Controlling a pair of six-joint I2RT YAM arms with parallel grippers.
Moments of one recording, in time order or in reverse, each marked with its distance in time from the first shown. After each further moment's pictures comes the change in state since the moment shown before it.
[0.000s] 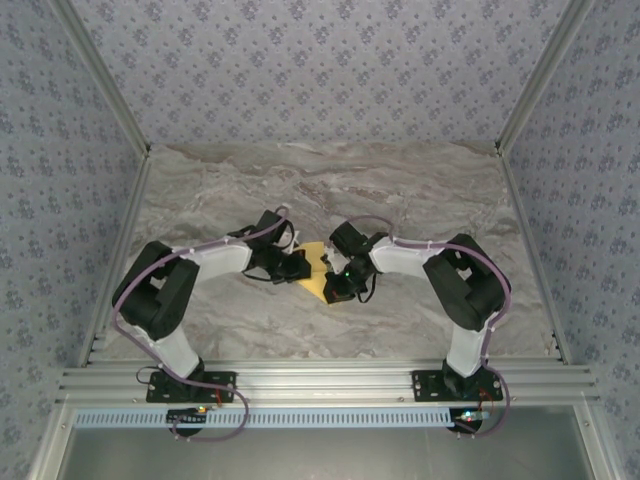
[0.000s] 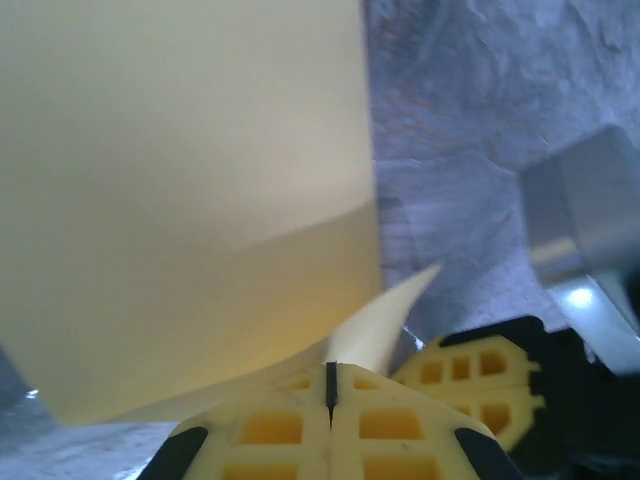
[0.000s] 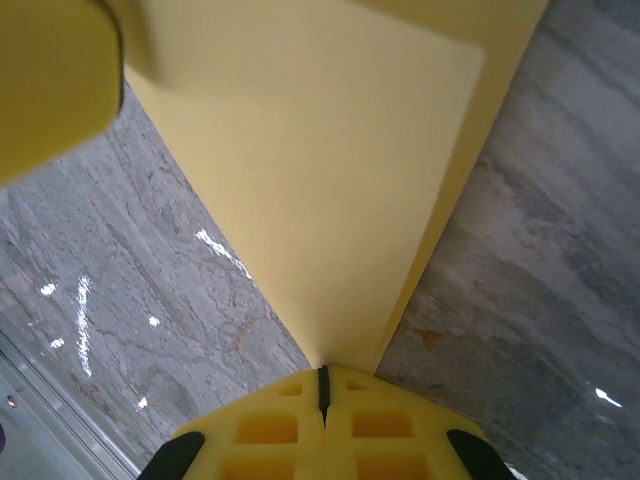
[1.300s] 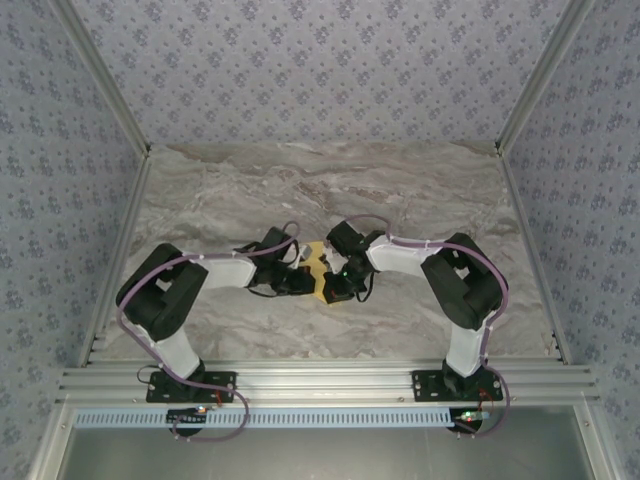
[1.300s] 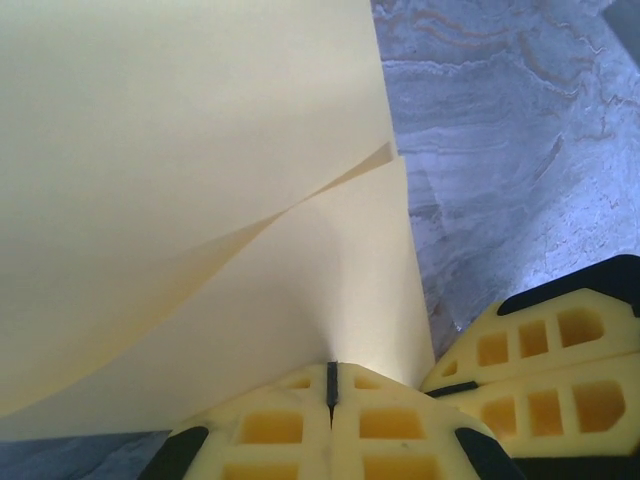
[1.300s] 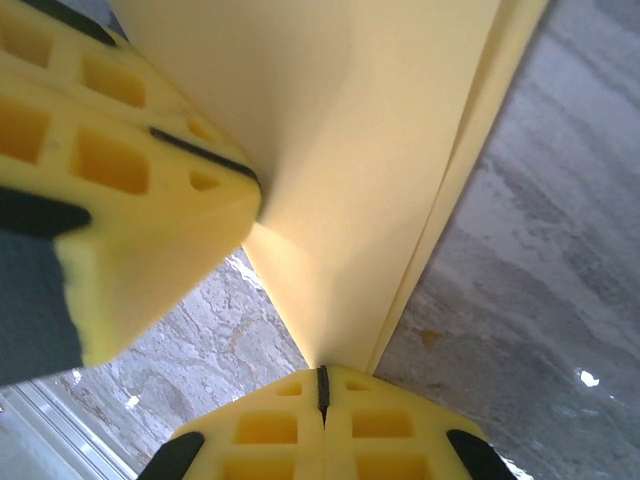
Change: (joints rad) left arm -0.045 0.014 -0.139 0.191 -0.027 0.074; right arm 0.011 0.014 0.031 -0.049 0.033 -0.001
